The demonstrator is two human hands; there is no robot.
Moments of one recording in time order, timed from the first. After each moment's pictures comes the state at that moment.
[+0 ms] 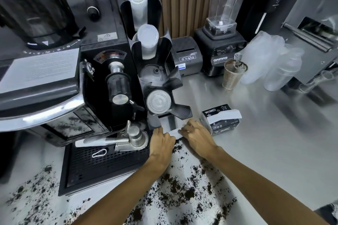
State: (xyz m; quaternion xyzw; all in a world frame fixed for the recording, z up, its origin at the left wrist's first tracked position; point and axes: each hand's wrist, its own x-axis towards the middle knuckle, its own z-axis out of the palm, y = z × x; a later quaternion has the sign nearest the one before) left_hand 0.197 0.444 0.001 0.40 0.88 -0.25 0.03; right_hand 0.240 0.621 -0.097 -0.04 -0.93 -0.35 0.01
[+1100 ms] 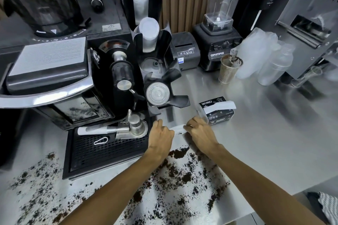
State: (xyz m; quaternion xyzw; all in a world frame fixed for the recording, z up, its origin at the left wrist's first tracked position) left_hand 0.218 0.434 0.019 0.40 0.88 -0.24 0.06; right_hand 0.275 0.596 -0.043 0.01 -1.00 -0.01 0.06
